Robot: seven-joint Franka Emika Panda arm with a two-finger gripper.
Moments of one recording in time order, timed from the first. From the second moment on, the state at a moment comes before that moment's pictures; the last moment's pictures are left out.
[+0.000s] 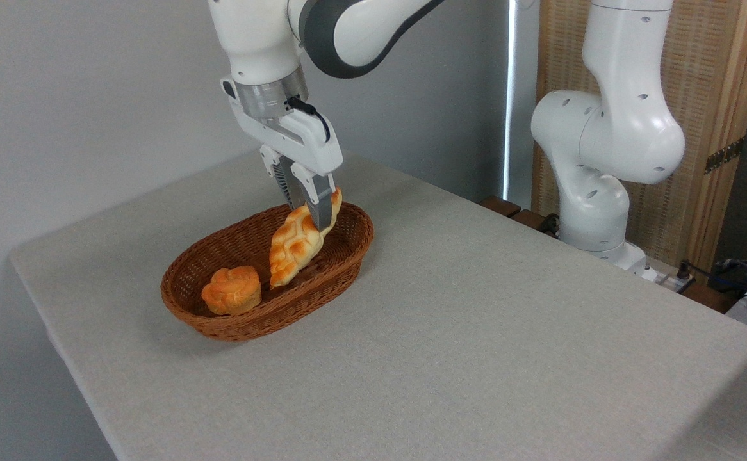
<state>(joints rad) -0.07 -0.16 -0.29 -2.08 -0.18 1.84 0.44</state>
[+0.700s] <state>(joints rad) -0.07 -0.15 -0.29 -2.08 -0.18 1.88 0.44</state>
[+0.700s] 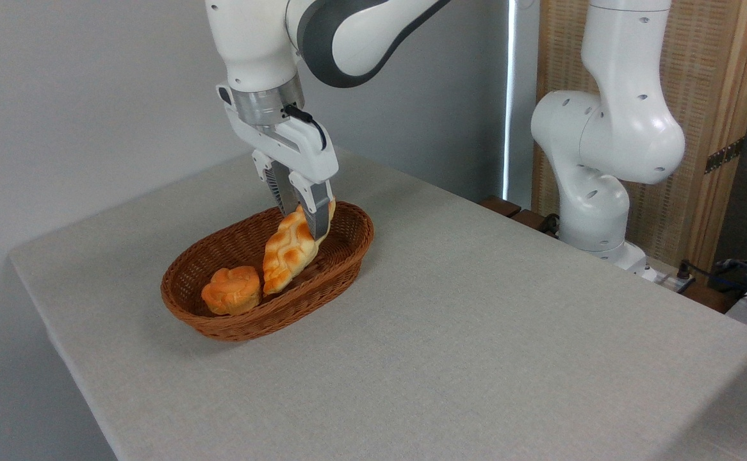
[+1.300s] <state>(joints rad) -0.06 -0.15 -0.29 -2.08 -0.18 1.88 0.44</state>
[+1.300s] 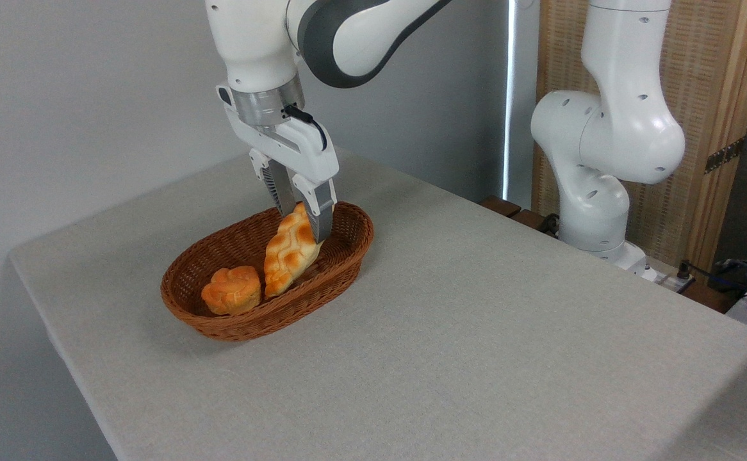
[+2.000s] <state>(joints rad) -0.04 -0.15 -0.28 -2.05 -0.18 1.88 0.44</state>
